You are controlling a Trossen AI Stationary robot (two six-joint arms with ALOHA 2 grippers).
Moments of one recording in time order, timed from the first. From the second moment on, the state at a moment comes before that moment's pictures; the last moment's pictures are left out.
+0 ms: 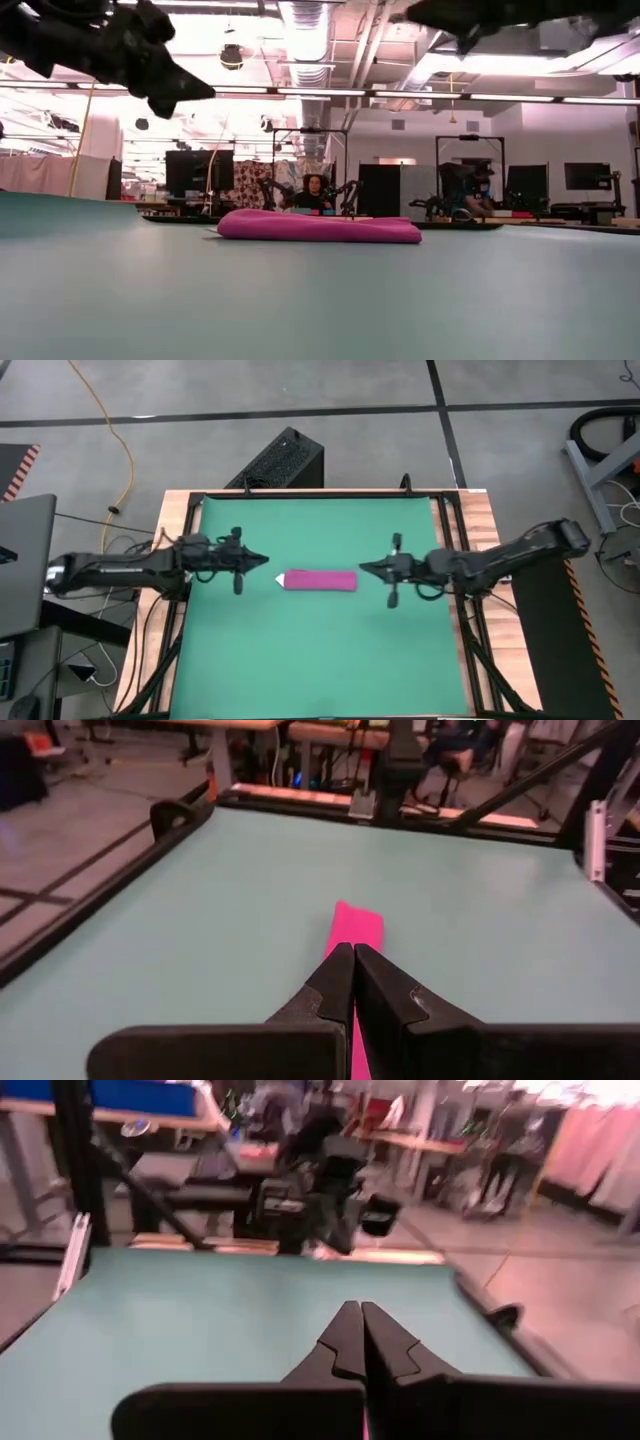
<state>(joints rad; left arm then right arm) 0.19 0.63 0.29 0.20 0.04 -0.08 0.21 0.95 0.53 0.44 0.36 -0.10</state>
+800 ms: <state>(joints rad) 0.43 0.40 0.05 0.37 0.07 -0.25 0.30 0.34 0.06 0.50 0.58 -0.03</state>
